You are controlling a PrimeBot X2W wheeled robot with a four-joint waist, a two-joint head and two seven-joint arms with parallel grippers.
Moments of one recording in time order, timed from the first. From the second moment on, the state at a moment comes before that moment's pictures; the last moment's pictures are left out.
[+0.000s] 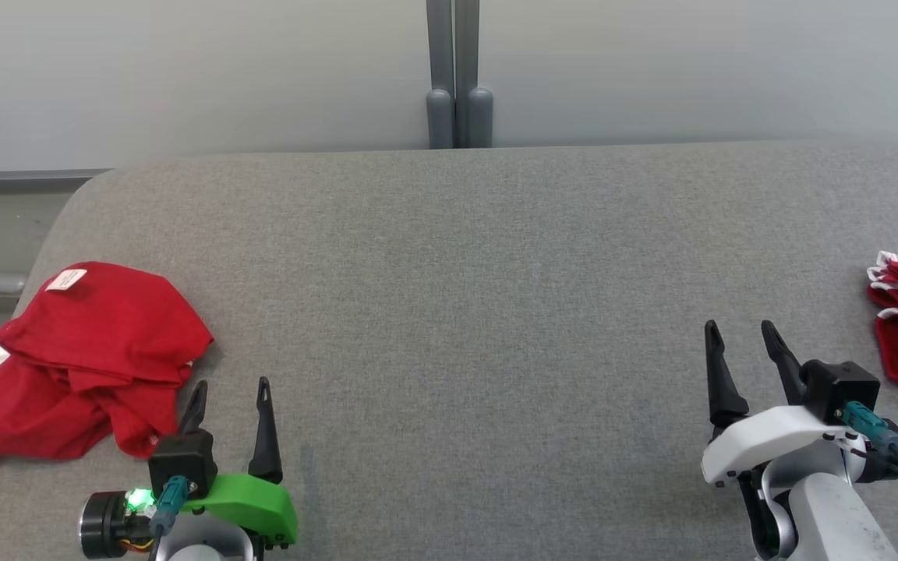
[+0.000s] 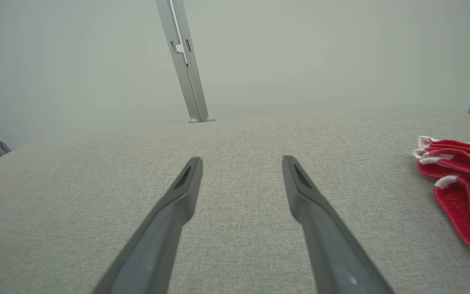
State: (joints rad) left arm -0.13 0.05 -0.10 0.44 -0.12 0.04 -0.26; right arm -0.20 -0.05 -0.04 0.43 0.16 0.13 -0.26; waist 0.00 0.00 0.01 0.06
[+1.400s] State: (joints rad) left arm -0.11 0.05 0.01 0.43 -0.20 0.10 -0.26; right arm -0.28 -0.05 0.15 0.44 0.16 0.13 -0.26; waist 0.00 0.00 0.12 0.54
